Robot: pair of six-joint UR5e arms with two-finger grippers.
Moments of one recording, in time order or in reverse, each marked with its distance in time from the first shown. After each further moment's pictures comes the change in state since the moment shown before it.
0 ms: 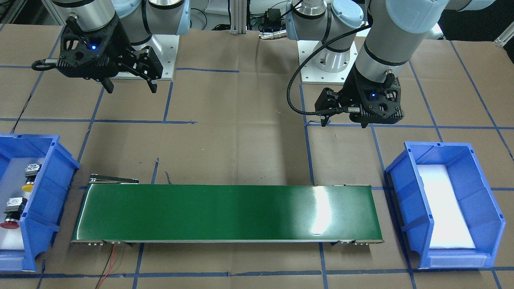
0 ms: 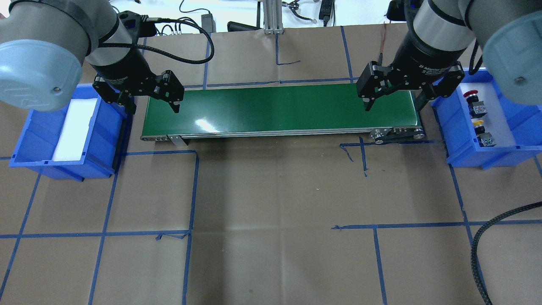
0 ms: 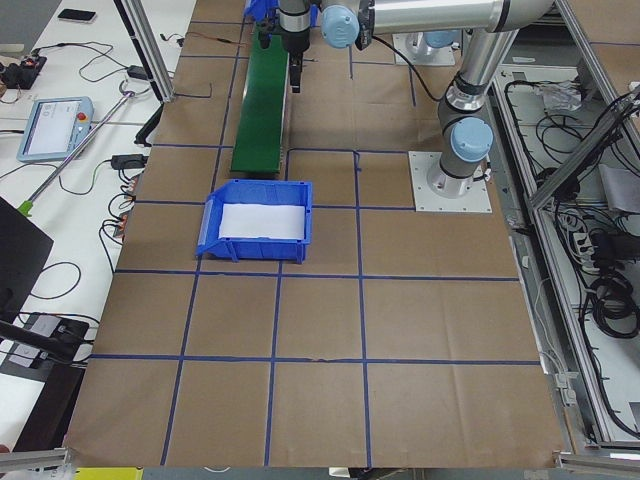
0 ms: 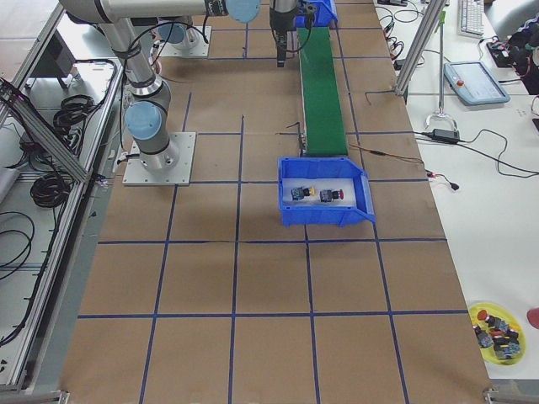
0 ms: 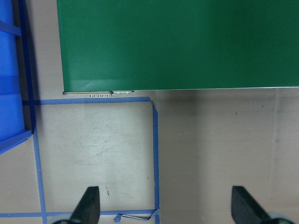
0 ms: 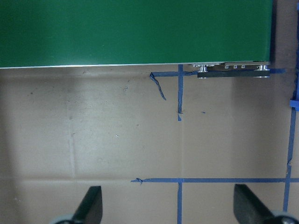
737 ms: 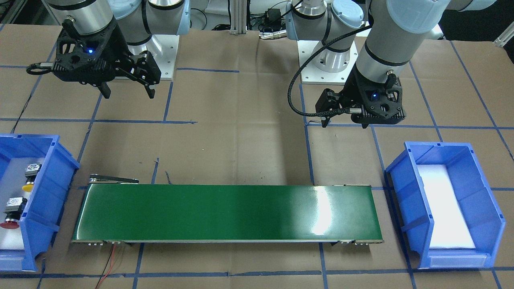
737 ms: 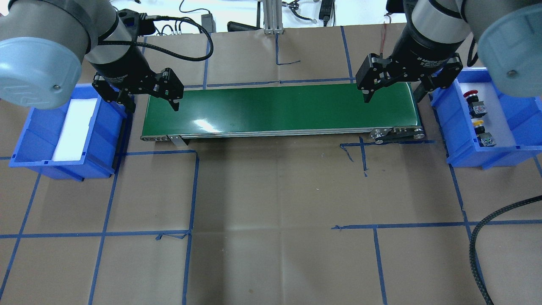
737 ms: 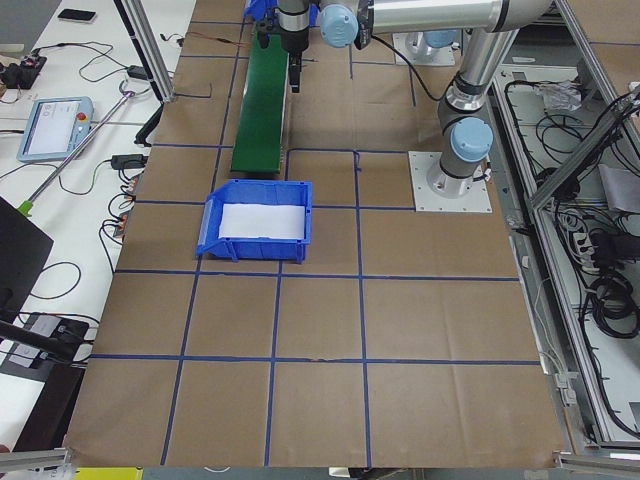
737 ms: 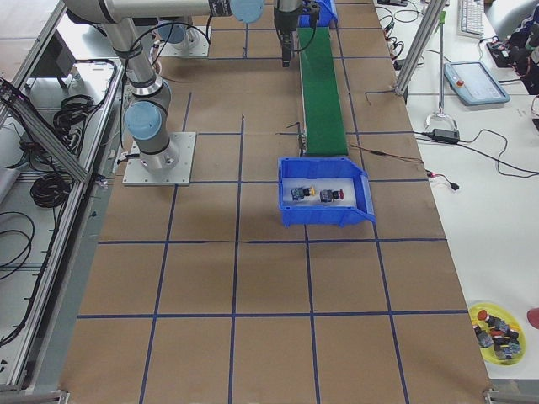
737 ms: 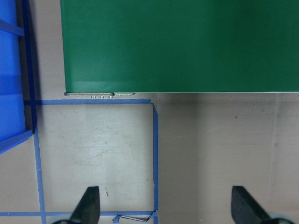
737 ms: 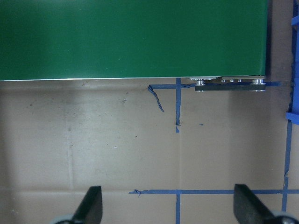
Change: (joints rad) left arm 0.001 -0.003 0.006 0.000 0.002 -0.015; right arm 0.000 0.015 -0.010 -0.036 -0.009 -0.001
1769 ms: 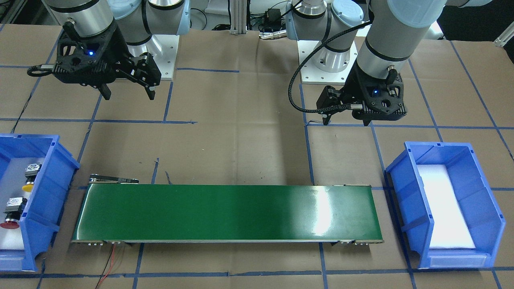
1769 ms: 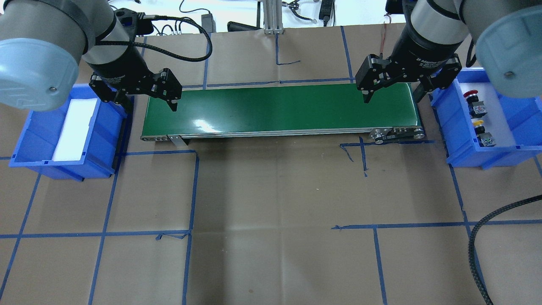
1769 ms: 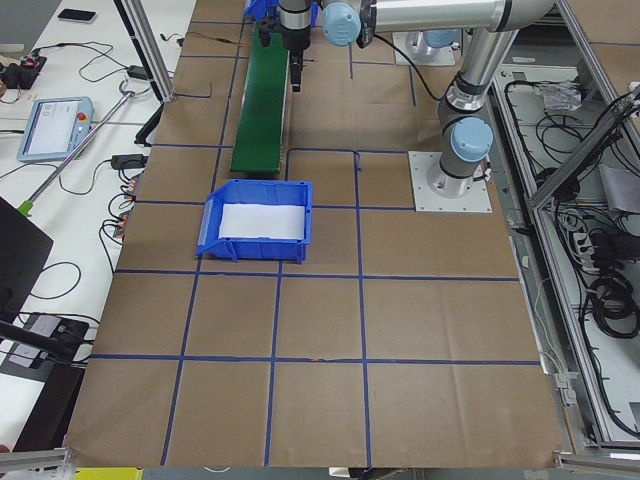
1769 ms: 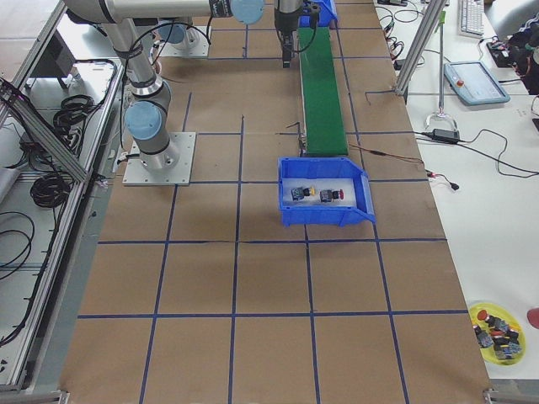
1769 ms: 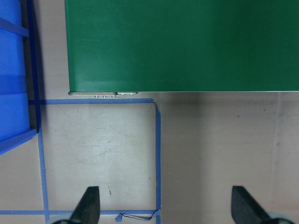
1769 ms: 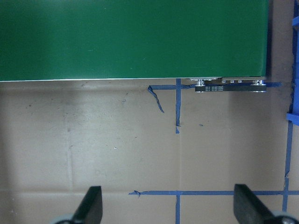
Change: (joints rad) left arm -0.001 0.013 -0.004 -0.002 0.008 0.001; right arm 0.000 0.001 0.005 -0.005 0.000 0.000
